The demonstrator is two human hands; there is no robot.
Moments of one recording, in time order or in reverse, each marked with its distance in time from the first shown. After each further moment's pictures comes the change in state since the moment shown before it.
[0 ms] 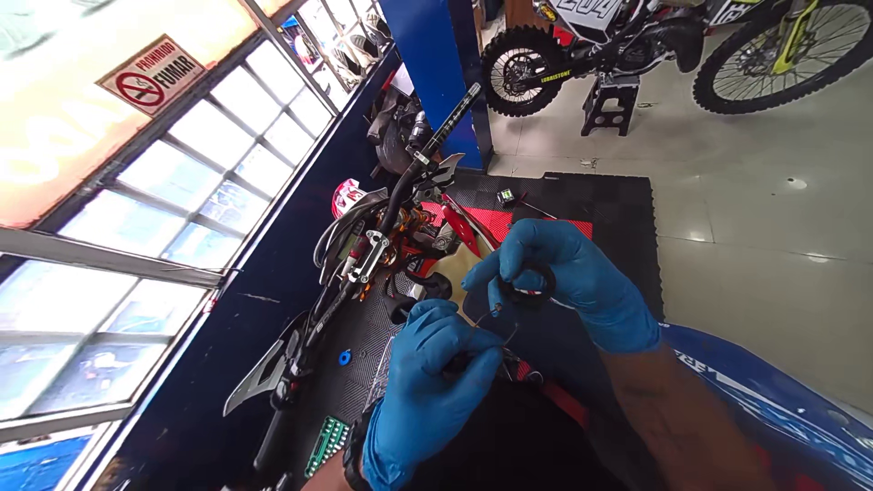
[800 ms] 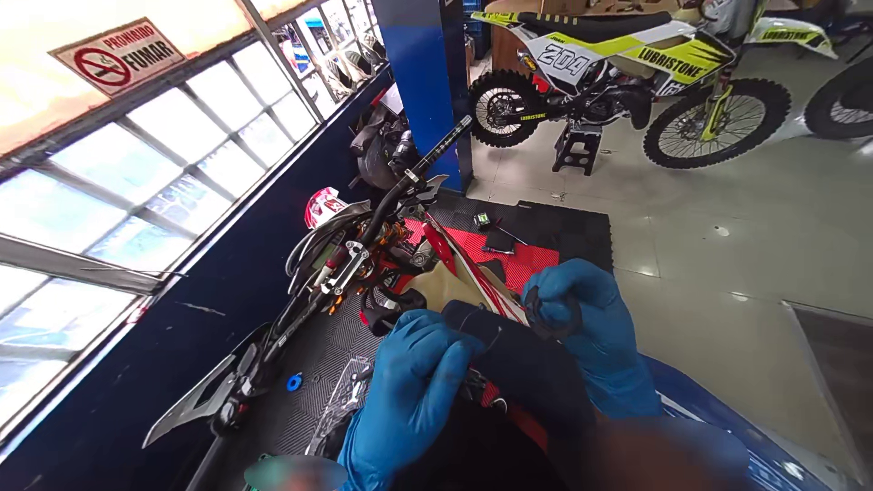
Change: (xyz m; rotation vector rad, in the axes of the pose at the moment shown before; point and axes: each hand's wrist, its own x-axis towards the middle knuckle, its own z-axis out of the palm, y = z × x) left_hand 0.002 -0.004 0.002 -0.040 0.013 0.018; right_hand -0.044 -0.018 0.023 -0.243 0.381 -0.178
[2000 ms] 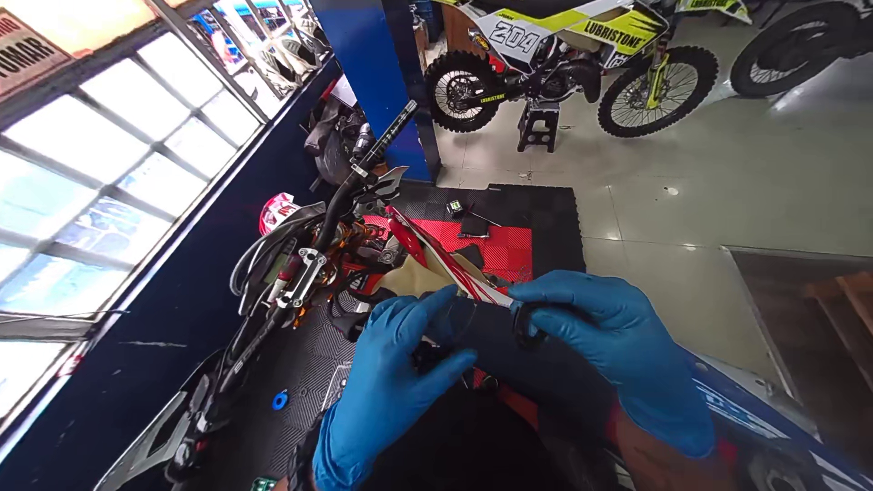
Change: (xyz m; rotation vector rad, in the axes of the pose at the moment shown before) left_hand 0.009 -0.012 0.020 0.207 -0.174 -0.020; right_hand -0.037 -0.070 -0.003 -0.600 0.039 0.145
